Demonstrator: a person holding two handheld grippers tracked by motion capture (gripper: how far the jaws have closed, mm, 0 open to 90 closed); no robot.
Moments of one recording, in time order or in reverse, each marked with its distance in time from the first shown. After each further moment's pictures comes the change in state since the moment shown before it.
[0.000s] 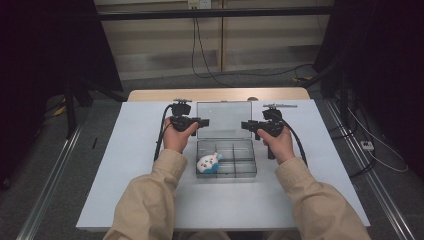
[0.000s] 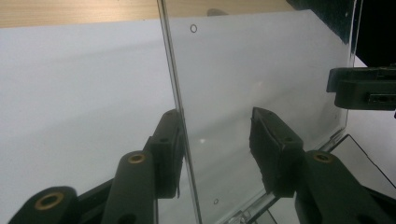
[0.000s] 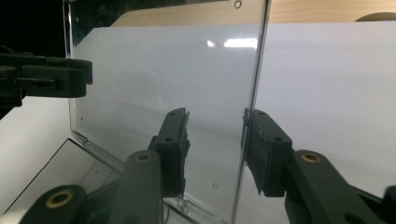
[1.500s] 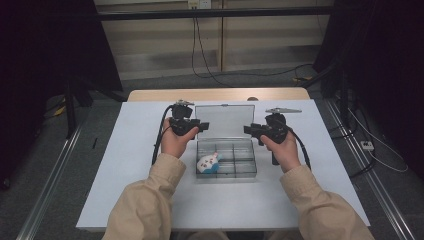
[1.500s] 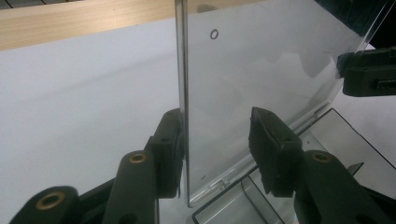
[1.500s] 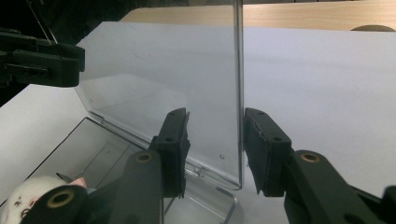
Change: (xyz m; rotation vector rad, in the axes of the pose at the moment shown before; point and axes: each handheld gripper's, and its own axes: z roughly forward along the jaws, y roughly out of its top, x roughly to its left) left arm -0.024 -0.004 -0.023 0.012 0.041 0.118; right arm 0.014 -0.010 -0.024 -0.021 -0.010 -0.068
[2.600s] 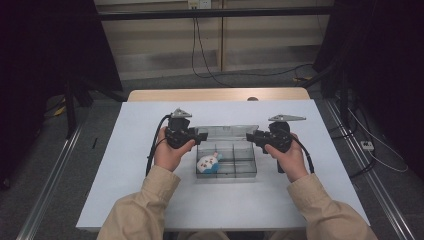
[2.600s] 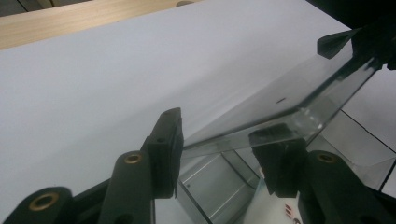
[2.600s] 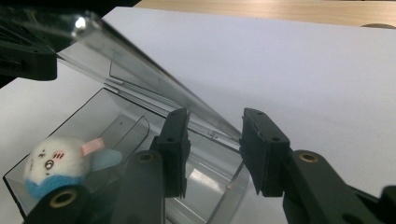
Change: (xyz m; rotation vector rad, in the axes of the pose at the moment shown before) left arm -0.016 -0.024 -0.030 -0.022 -0.034 0.081; right arm 0.008 -0.017 -0.020 0.006 0.022 -0.074
